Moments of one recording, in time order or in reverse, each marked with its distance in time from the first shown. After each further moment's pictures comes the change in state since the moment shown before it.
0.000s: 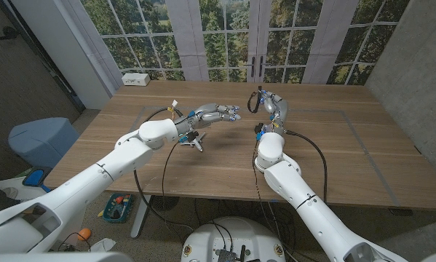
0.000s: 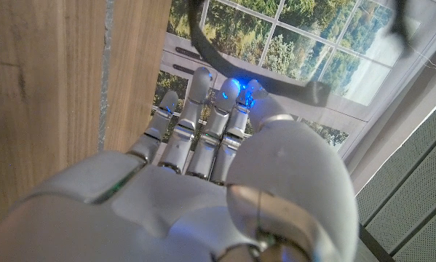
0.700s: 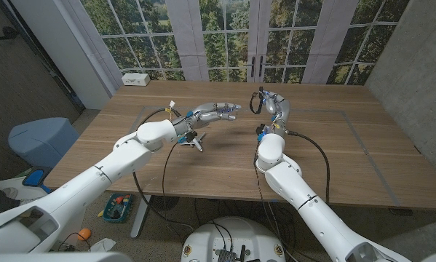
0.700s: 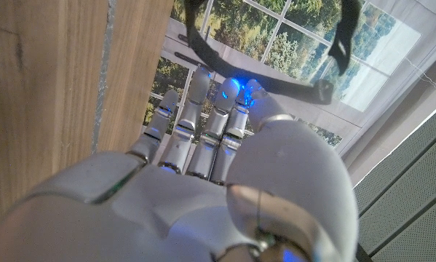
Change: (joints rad) left arm 0.031 0.004 -0.024 -0.003 -0.024 -0.034 0.017; left_hand -0.083 -0.068 -0.162 0.039 0.000 -0.650 -0.013 -0.246 -0.027 -0.066 0.036 -0.016 0.003 0.028 -0.035 0.000 0.002 -0.017 -0.006 -0.054 0.000; right arm 0.004 -0.025 -0.021 0.002 -0.072 -0.039 -0.051; right_hand 0.001 0.001 0.015 -0.015 0.005 0.000 0.000 0.006 0.027 -0.004 0.001 -0.004 -0.036 -0.009 0.002 -0.015 0.008 0.017 -0.017 0.029 0.000
